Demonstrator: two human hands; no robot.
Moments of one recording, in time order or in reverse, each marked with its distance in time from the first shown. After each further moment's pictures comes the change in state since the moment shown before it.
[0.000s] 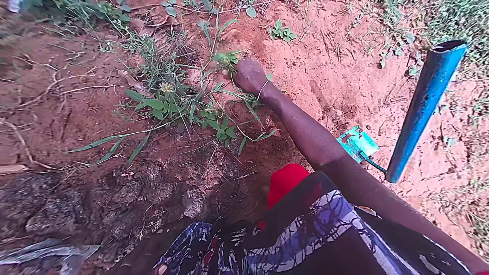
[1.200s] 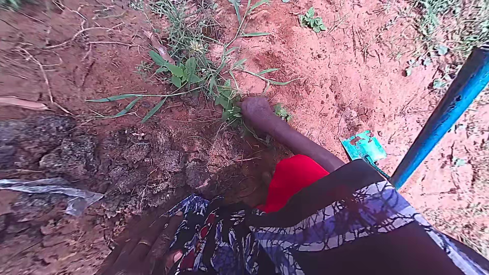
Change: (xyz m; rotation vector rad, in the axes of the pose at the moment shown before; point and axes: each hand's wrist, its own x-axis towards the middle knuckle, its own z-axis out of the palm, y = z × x) left_hand -0.040 0.040 0.010 -0.036 0.025 0.098; right_hand -0.035 -0.059 0.078 -0.081 -0.691 0.048
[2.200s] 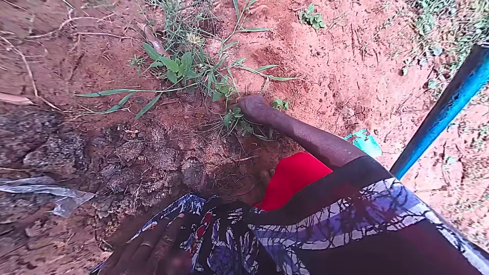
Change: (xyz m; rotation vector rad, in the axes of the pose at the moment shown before) left_hand 0.002 0.001 0.008 0.016 -0.038 0.034; right_hand 0.010 0.024 0.012 0.025 0.002 -0.248
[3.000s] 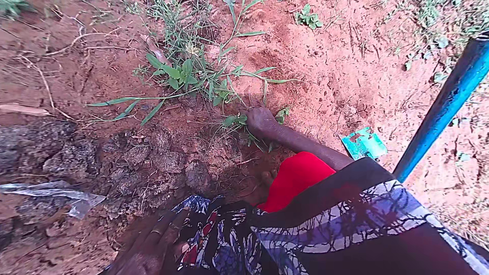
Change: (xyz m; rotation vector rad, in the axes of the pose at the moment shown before) left_hand 0.014 -0.004 0.000 -0.007 -0.012 -0.010; right_hand -0.034 -0.014 0.014 0.112 0.042 0.146
